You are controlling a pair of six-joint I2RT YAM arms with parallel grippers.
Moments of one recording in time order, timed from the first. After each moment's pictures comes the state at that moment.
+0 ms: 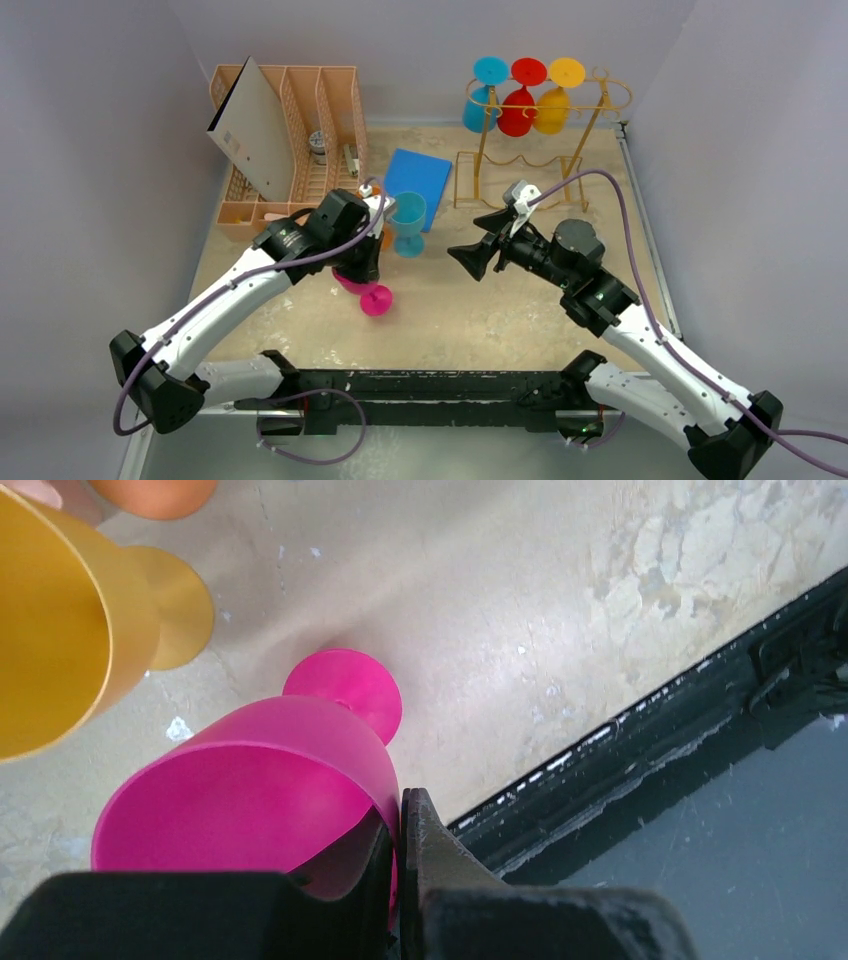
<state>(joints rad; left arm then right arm) -0.70 1.16 1.17 -0.96 0.11 -0.28 0.67 0.82 0.75 -0.02 -0.30 0.14</state>
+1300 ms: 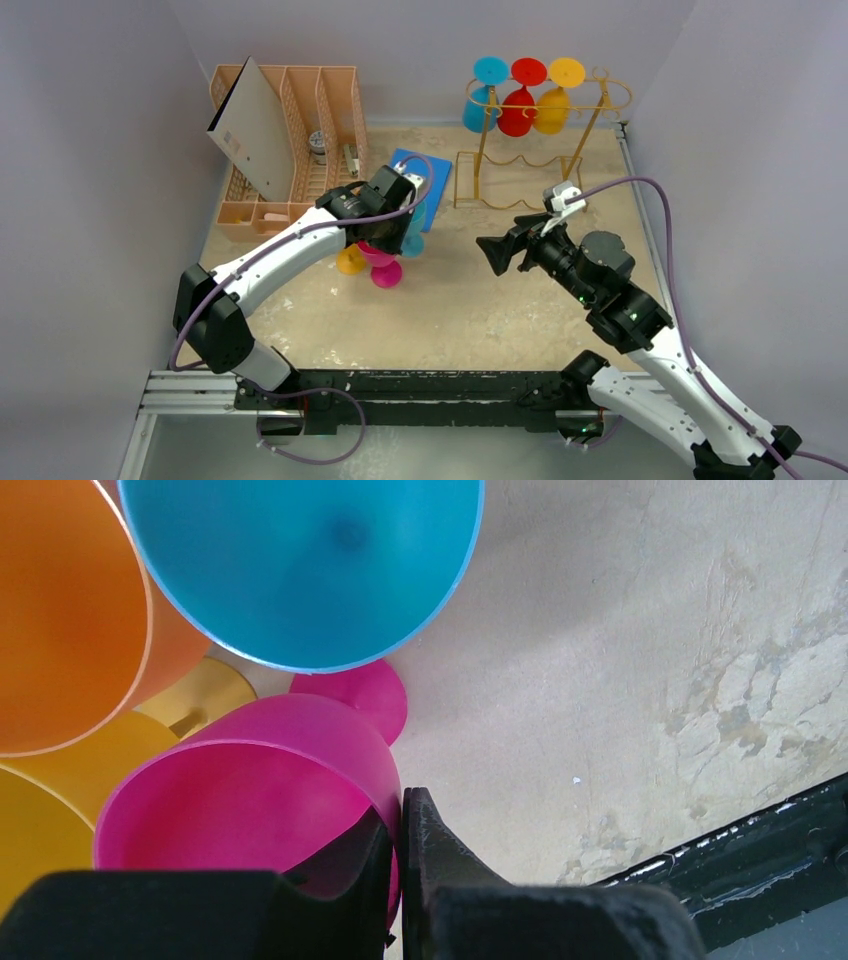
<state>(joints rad) -0.72 1.53 1.35 -0.85 -0.07 -0.28 0.67 0.66 0.82 -0.27 0.01 0.22</state>
